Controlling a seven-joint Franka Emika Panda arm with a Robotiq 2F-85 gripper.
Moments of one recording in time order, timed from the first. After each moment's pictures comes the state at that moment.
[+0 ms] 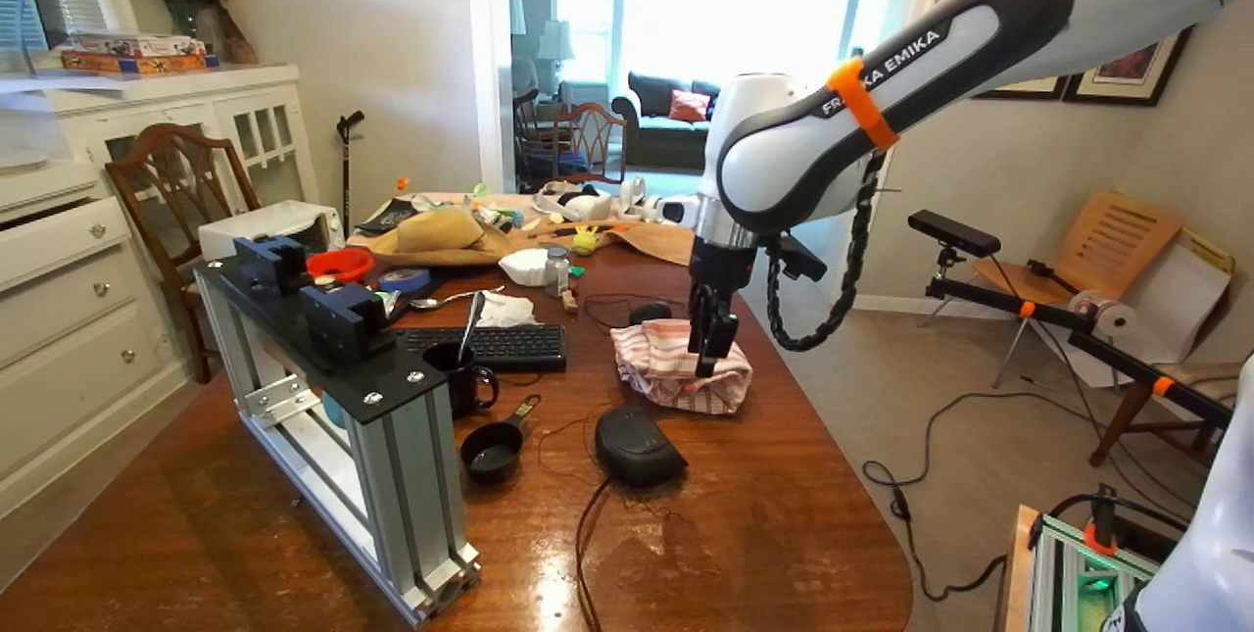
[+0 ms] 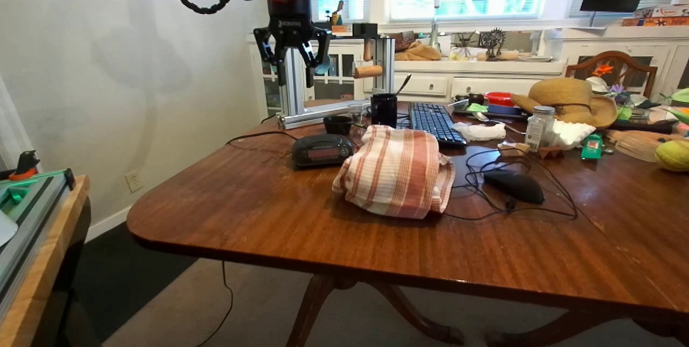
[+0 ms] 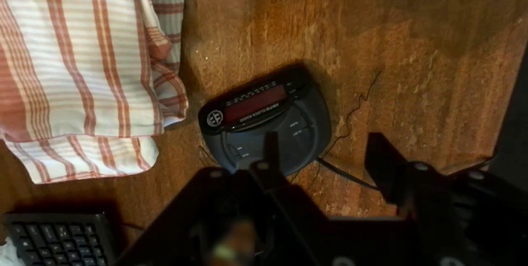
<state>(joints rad) 0.07 -0.04 -0.11 -2.39 0.10 2.39 -0.89</state>
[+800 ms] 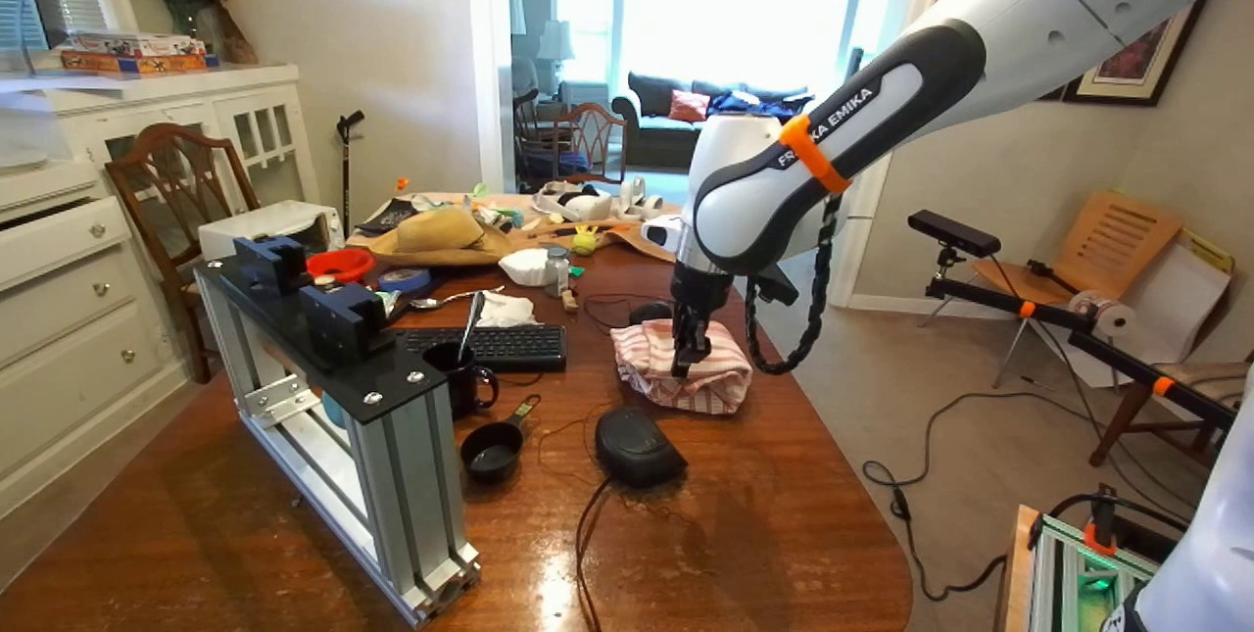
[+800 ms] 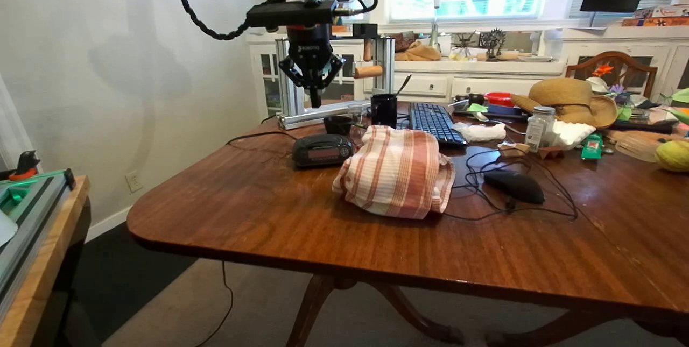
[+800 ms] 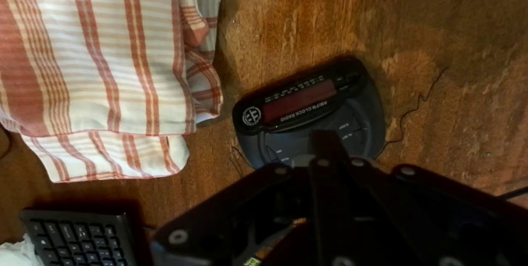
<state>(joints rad) 0.02 0.09 -0.07 -2.35 0.09 2.55 -0.91</state>
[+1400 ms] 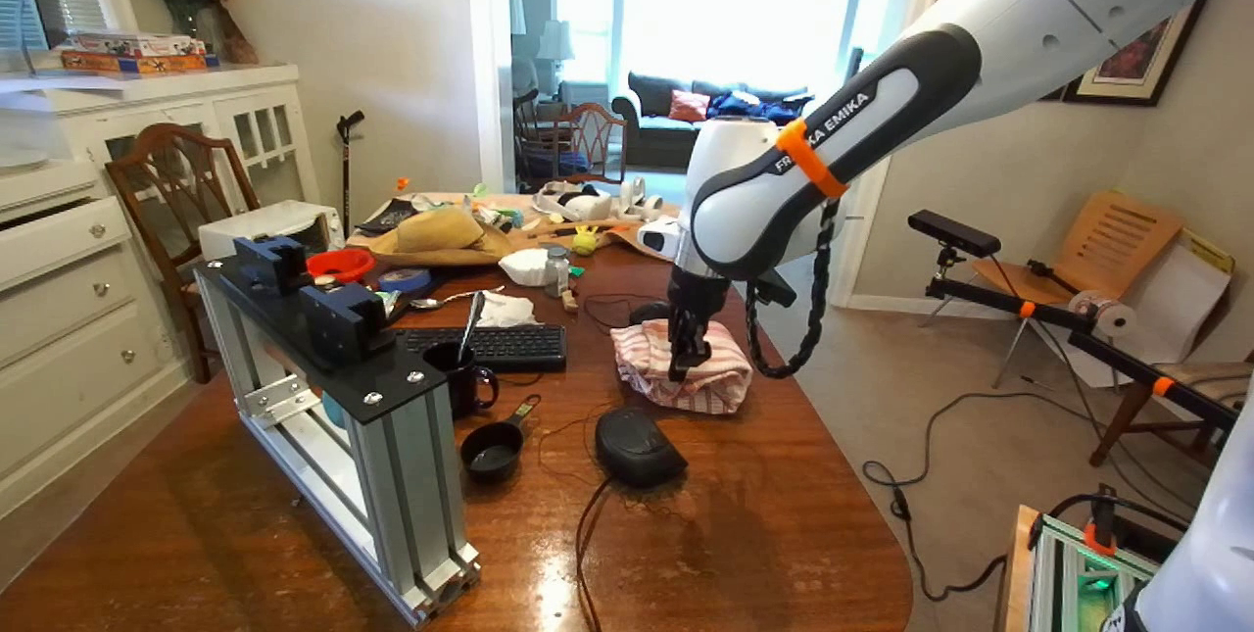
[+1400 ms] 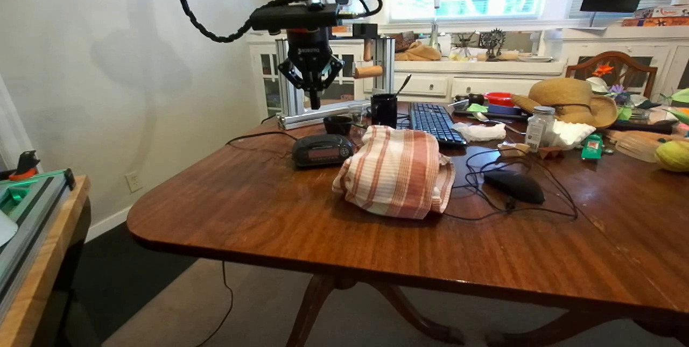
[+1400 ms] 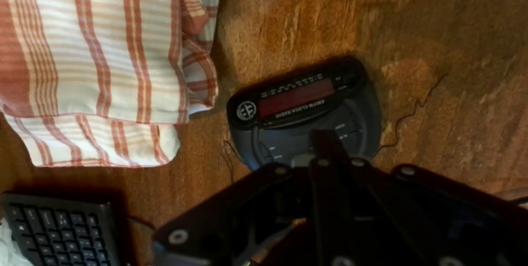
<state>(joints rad) 0.00 0.10 -0.04 -2.35 0.09 2.56 -0.97</state>
